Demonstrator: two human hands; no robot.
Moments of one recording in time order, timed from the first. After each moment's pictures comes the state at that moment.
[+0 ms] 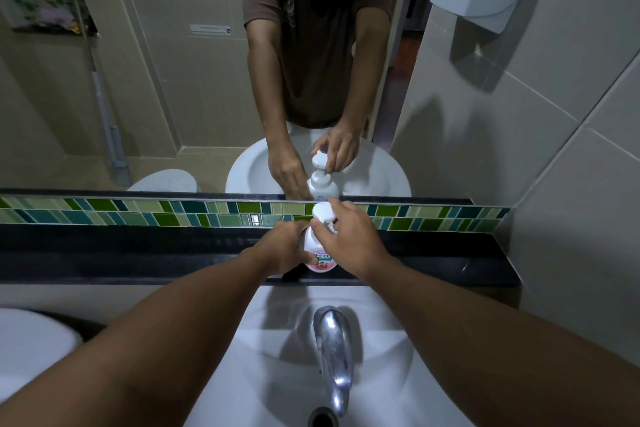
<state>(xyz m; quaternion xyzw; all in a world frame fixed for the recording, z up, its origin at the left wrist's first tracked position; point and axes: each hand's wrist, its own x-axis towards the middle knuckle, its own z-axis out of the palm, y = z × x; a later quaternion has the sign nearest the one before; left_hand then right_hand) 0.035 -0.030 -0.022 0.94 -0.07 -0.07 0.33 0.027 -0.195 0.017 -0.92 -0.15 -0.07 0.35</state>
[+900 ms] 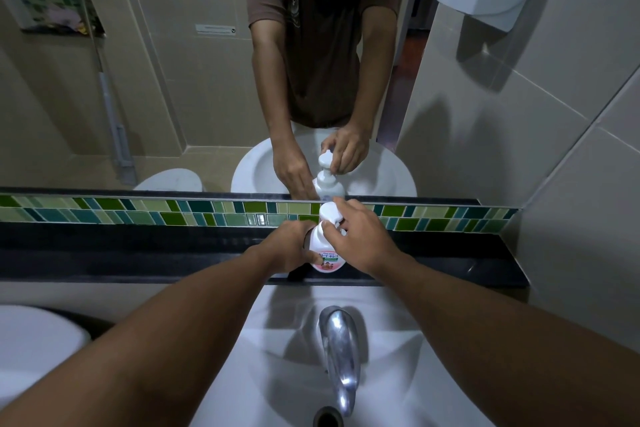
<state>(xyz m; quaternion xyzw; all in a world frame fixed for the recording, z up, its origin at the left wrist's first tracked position) 0.037 -0.026 -0.022 0.94 -0.08 -0.08 0.32 0.032 -0.203 0.019 -0.93 -0.19 -0.05 0.32</state>
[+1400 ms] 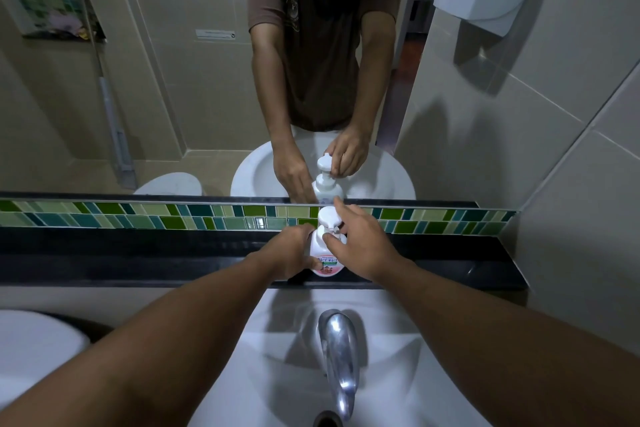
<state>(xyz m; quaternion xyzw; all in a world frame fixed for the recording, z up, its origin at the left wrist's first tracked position) 0.034 -0.030 -0.026 0.95 -0.07 -0.07 0.30 0.030 -0.209 0.019 -0.93 -0.20 -0.03 0.31</state>
